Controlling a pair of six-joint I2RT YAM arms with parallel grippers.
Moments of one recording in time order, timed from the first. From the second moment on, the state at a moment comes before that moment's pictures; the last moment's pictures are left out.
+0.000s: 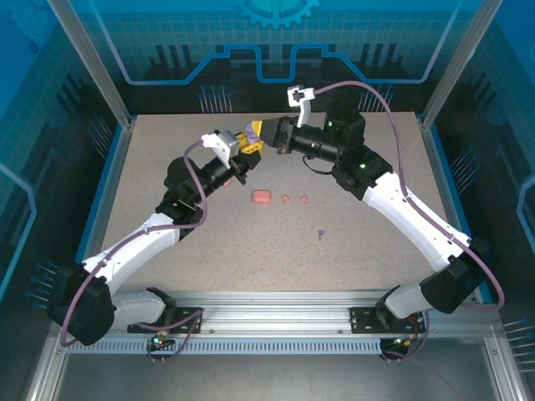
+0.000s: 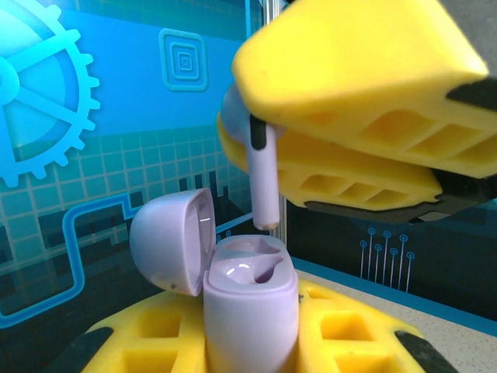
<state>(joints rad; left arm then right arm) -0.48 1.23 0.85 0.64 0.32 -0.03 0.62 1.45 1.50 -0.06 -0.48 0.62</state>
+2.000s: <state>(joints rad) -0.49 1.24 0.86 0.58 0.32 -0.03 0.61 1.42 1.39 -0.06 -0.43 0.62</state>
